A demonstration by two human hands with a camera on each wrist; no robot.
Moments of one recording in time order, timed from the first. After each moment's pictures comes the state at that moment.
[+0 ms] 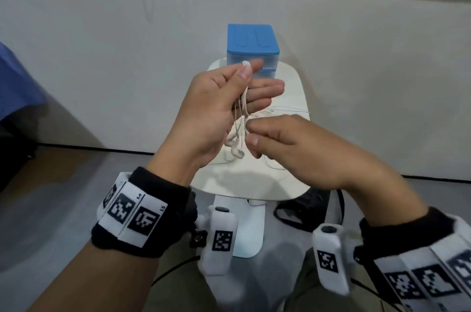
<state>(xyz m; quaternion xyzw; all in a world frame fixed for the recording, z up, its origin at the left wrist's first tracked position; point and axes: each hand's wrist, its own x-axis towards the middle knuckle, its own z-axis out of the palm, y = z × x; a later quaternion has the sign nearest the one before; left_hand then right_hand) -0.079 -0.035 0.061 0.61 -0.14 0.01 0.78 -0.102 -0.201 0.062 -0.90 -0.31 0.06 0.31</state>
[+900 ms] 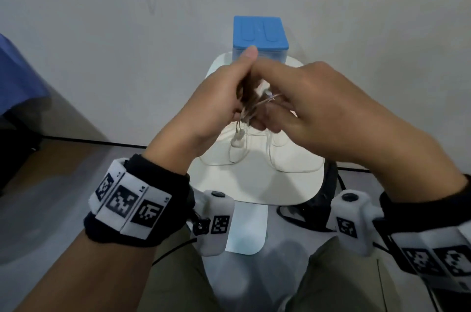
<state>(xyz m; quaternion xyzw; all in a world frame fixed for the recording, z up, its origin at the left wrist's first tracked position) -0.066 -0.029 0.077 0.71 -0.12 -0.08 0.69 -0.076 -0.199 0.097 -0.91 -0.34 -0.10 0.19</state>
